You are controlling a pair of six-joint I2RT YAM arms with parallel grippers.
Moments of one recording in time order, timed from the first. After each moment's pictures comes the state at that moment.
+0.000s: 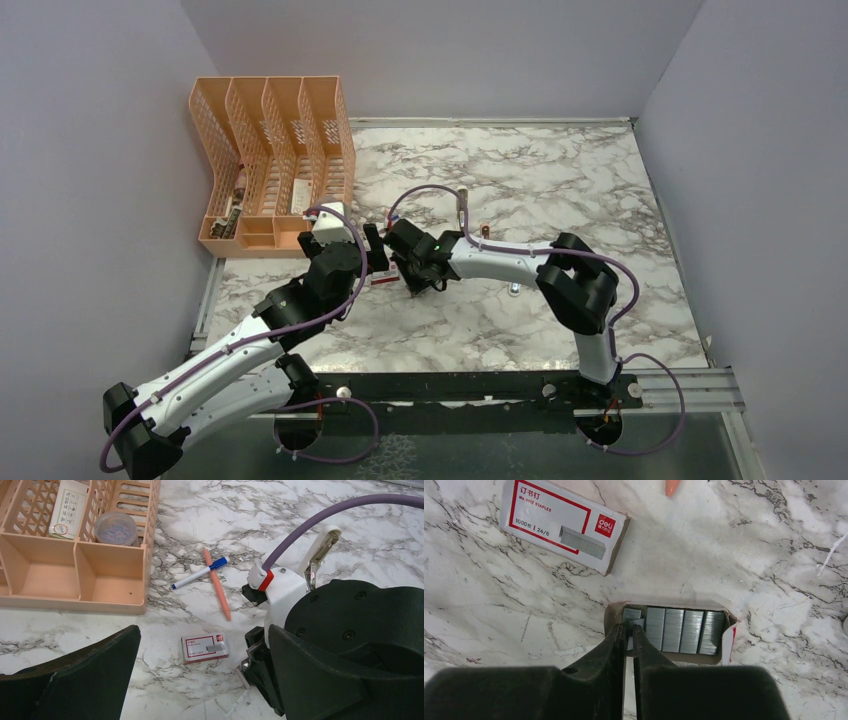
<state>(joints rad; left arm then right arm) -0.85 0.76 0.67 -0.32 -0.72 -0.52 1.02 1.99 1.39 -0.47 0.13 0.40</state>
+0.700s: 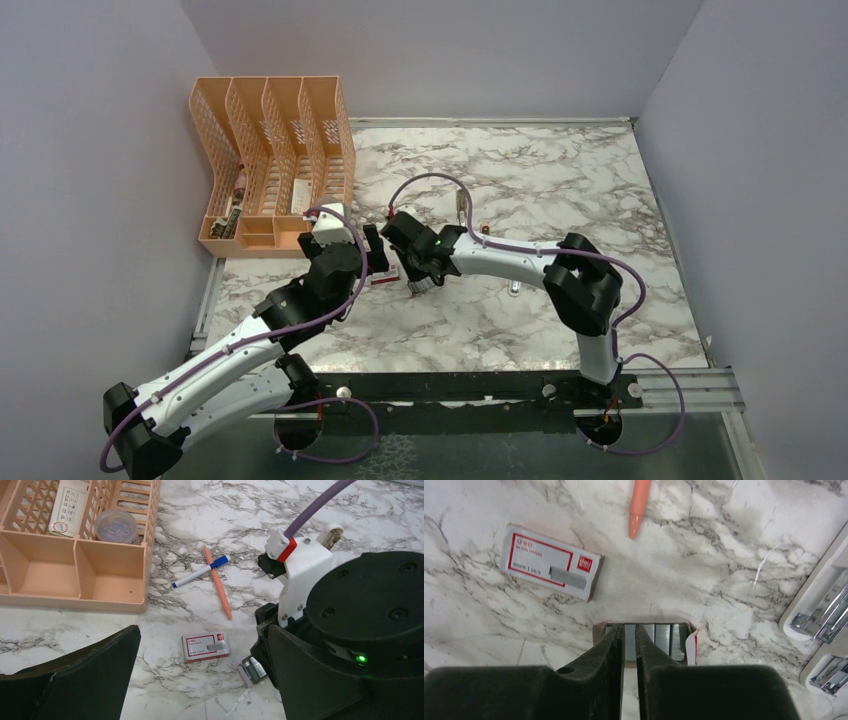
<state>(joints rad) -0.85 0.76 0.66 -0.32 -0.72 -0.53 1.02 1.95 1.41 -0.48 0.25 0.40</state>
